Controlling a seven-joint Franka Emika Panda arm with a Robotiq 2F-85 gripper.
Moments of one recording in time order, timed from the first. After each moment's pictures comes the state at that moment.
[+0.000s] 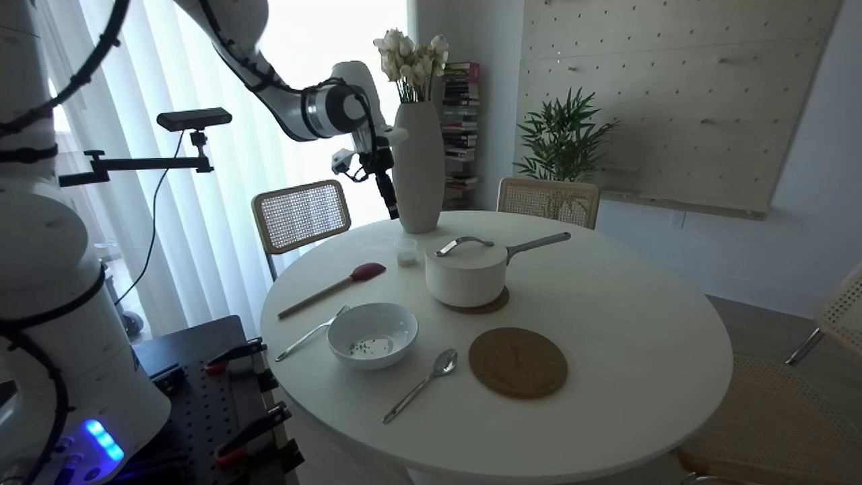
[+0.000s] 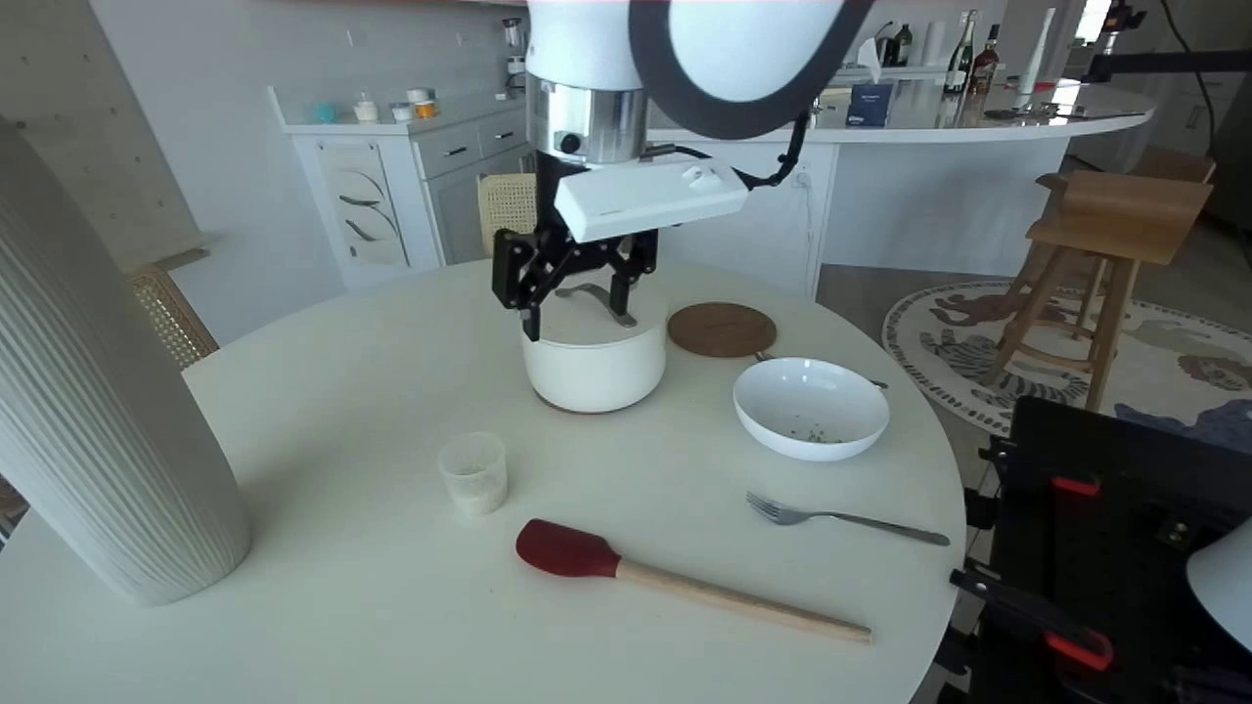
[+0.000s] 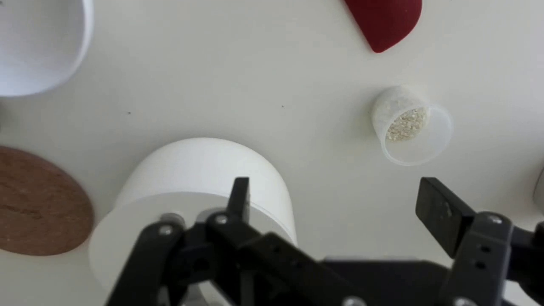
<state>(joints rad) 0.33 0.16 -0.02 -2.18 -0.21 2.54 0.82</state>
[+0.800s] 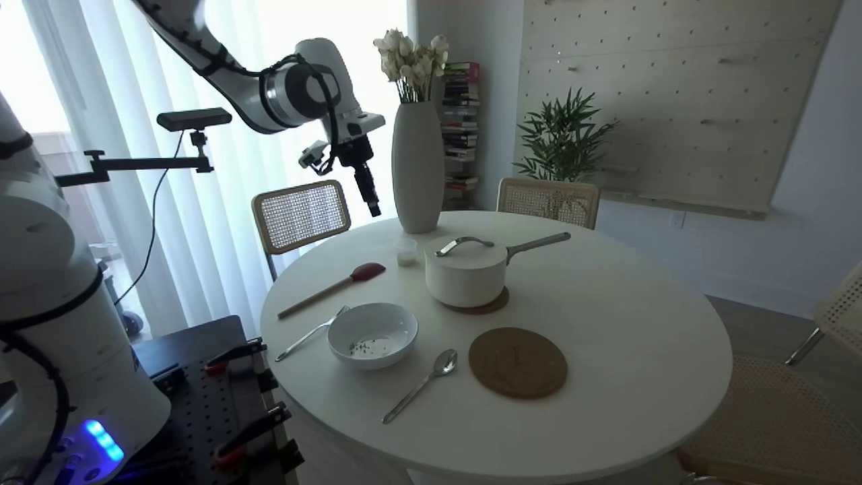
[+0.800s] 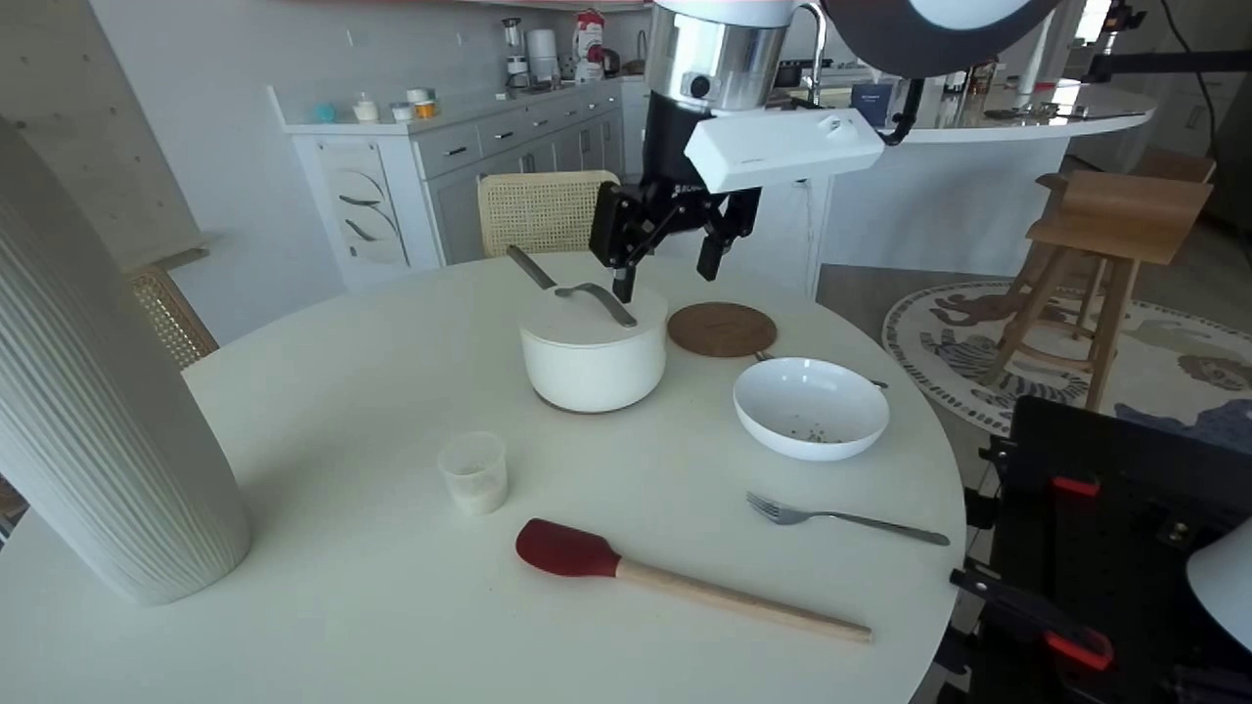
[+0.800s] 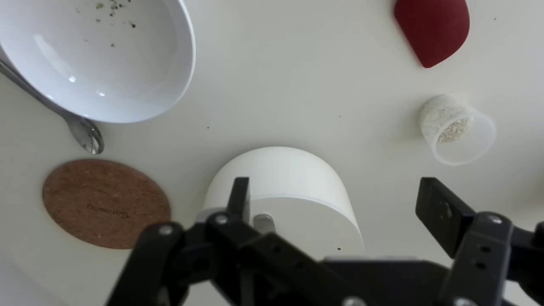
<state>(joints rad) 0.23 -0.12 0.04 -2.44 -0.27 2.54 0.89</state>
